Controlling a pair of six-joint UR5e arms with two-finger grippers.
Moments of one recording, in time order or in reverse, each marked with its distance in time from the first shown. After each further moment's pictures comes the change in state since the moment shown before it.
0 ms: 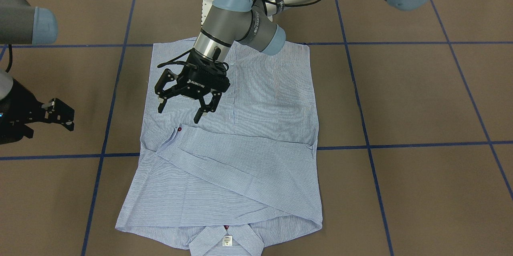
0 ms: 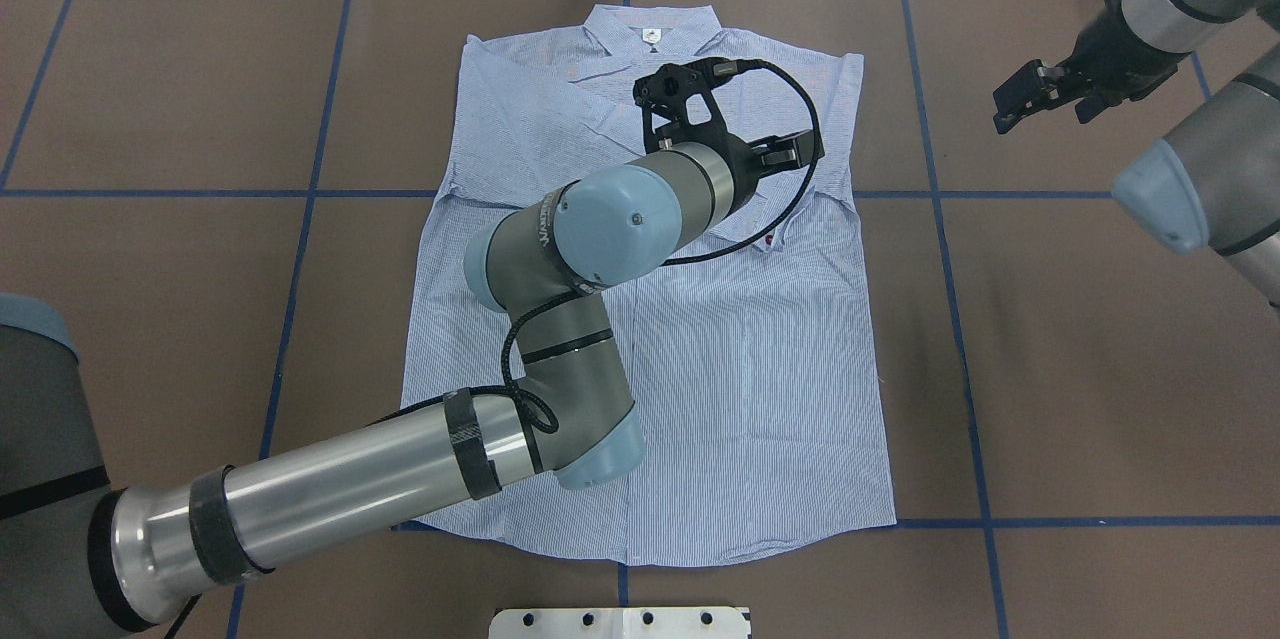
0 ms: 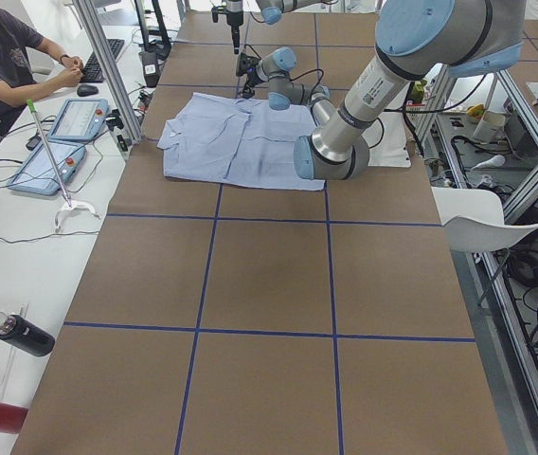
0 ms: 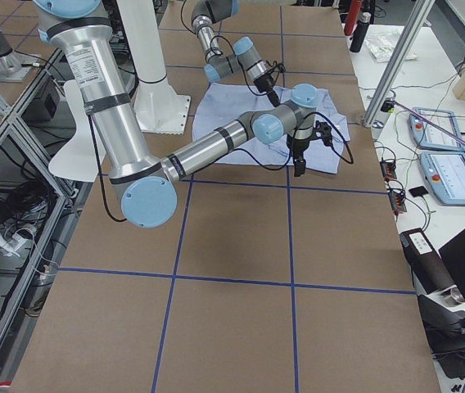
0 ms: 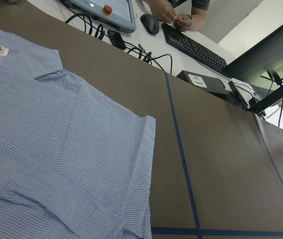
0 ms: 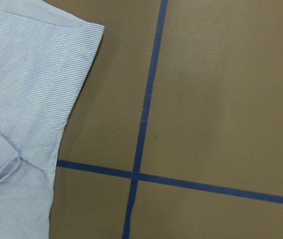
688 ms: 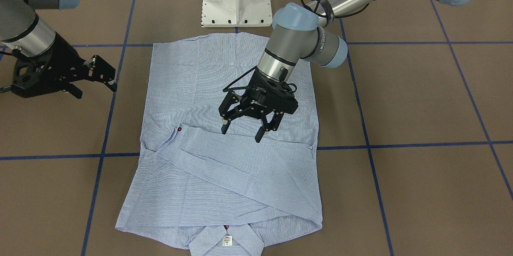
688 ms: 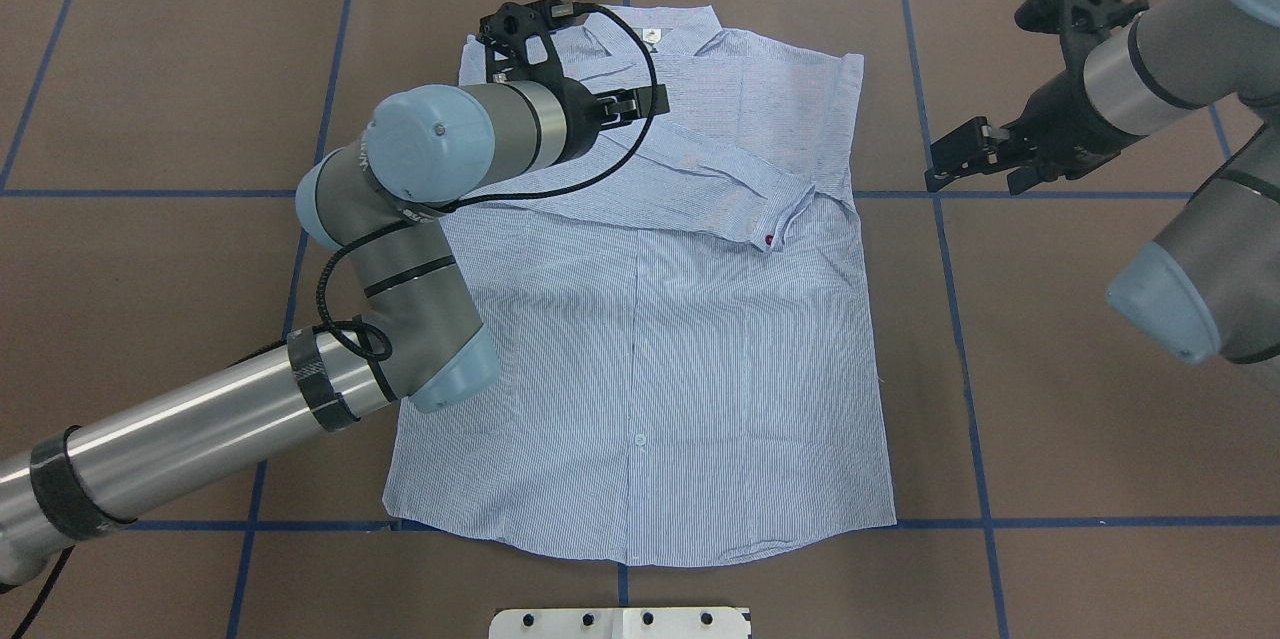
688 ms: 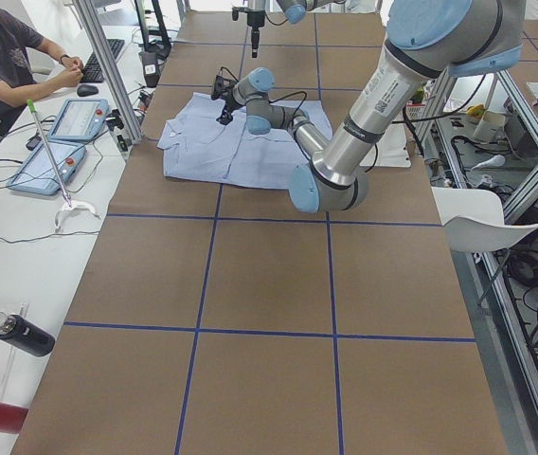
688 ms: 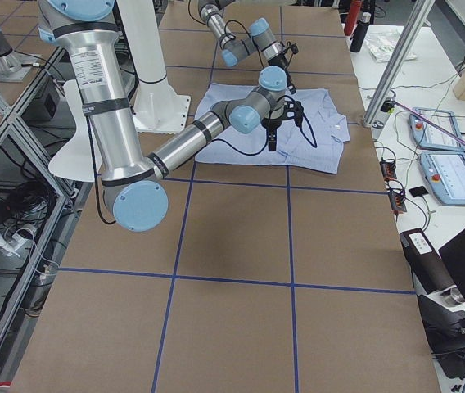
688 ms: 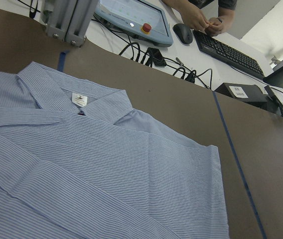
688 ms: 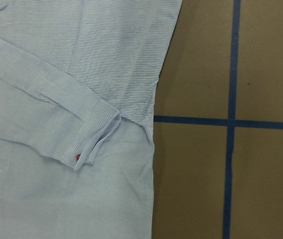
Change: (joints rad) left arm -0.142 0.229 -0.177 0.026 -0.139 0.087; right arm -0.151 -0.071 0.197 0.110 0.024 0.337
